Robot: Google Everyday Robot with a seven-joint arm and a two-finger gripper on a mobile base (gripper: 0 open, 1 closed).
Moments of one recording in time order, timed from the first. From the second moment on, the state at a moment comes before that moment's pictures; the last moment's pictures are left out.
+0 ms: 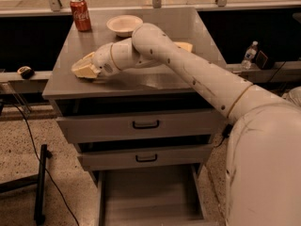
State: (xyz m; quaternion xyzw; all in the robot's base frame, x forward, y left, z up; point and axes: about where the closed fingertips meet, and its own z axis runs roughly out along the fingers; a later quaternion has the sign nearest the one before) arm 0.681 0.222 0.842 -0.57 0.60 0.34 0.44
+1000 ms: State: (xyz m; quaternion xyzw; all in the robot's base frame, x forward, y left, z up) arm 0.598 0.145 0.927 -0.53 0.55 0.25 0.60
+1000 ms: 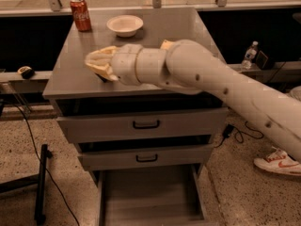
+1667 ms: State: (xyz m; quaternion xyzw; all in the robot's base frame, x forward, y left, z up) arm 0.589 0.078 0.917 -0.49 0.63 0.20 0.58
